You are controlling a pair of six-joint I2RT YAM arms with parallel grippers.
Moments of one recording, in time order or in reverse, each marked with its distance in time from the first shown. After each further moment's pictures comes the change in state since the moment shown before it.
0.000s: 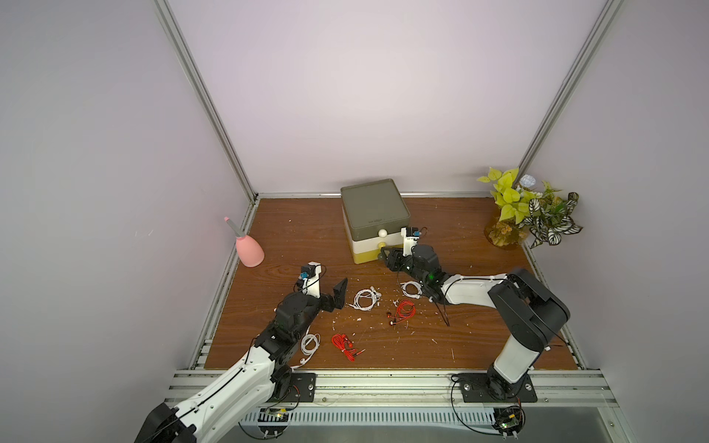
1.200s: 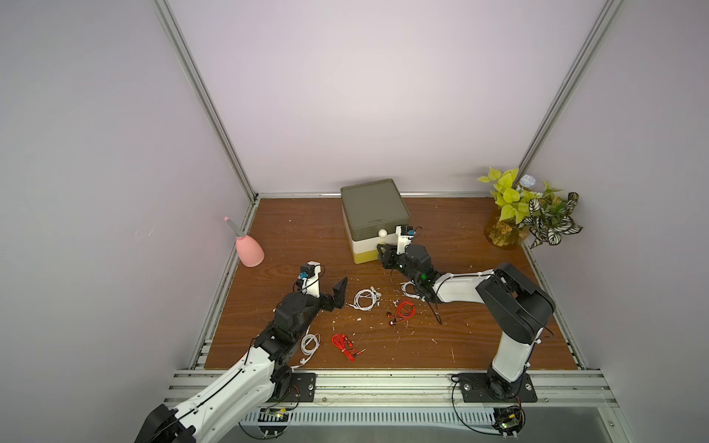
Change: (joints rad) left arm 0.000 -0.009 0.000 0.007 0.000 0.004; right arm 0.033 0.067 0.054 0.053 0.054 0.016
